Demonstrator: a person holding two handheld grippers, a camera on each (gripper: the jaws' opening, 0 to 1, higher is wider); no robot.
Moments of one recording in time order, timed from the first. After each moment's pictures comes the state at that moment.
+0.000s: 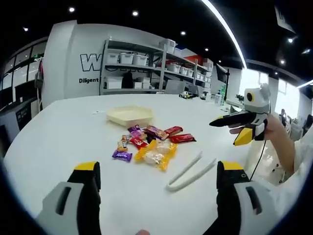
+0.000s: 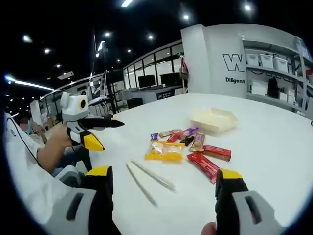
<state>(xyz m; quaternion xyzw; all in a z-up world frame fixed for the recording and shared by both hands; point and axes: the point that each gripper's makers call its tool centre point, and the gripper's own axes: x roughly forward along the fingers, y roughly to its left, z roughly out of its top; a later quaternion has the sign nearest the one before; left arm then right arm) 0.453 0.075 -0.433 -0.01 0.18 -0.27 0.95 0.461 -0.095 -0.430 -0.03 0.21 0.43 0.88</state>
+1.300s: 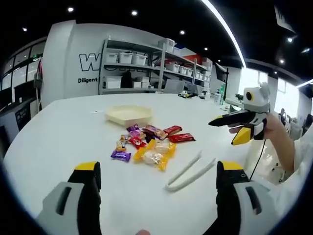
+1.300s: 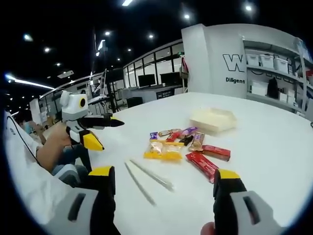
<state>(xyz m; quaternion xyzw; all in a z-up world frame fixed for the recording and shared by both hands) 0.454 0.072 -0.434 -0.01 0.18 -0.27 0.95 0.462 -0.096 -0.431 -0.04 0.21 0.43 0.88</state>
